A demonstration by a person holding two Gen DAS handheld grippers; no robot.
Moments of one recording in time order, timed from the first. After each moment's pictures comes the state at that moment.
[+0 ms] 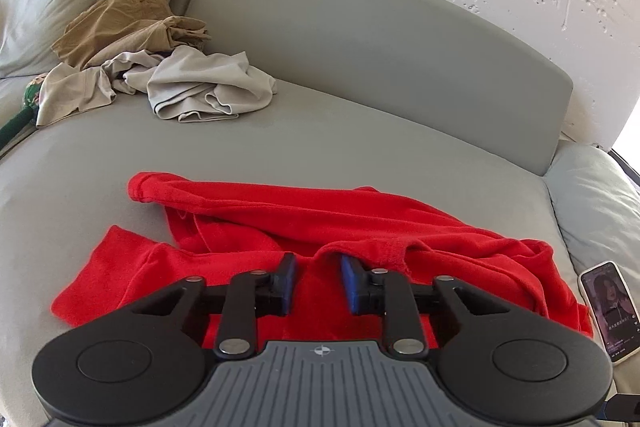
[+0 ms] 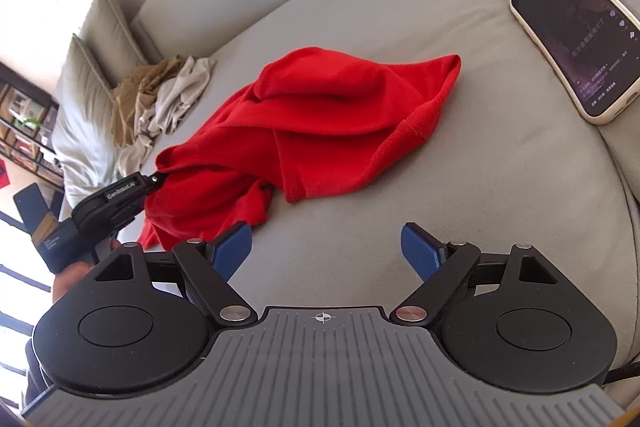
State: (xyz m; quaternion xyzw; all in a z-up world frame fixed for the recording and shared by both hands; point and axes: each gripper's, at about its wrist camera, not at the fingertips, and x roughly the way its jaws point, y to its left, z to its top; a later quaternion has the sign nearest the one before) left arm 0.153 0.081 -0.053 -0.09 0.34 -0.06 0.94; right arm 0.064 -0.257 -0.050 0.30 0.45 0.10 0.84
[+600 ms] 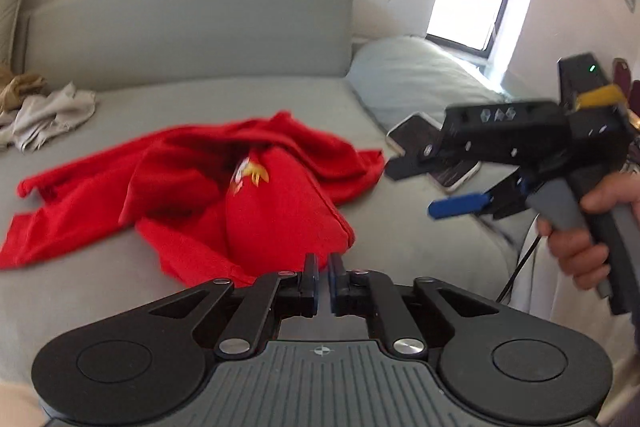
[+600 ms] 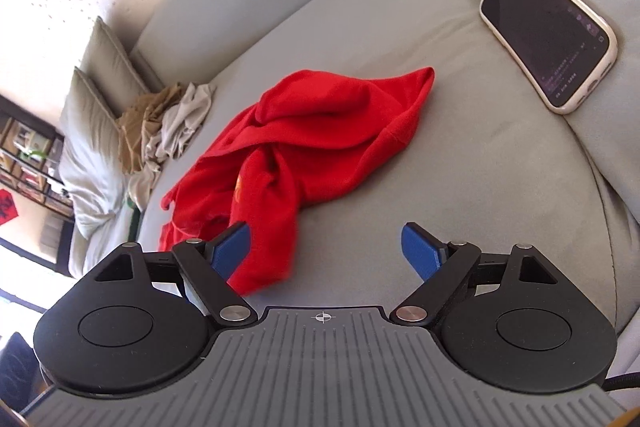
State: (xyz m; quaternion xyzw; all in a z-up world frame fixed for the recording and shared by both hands) left arm 0.006 -0.001 -0.038 0.01 0.38 -0.26 0.89; right arm 0.038 -0.277 -0.035 0.34 0.43 0.08 0.83
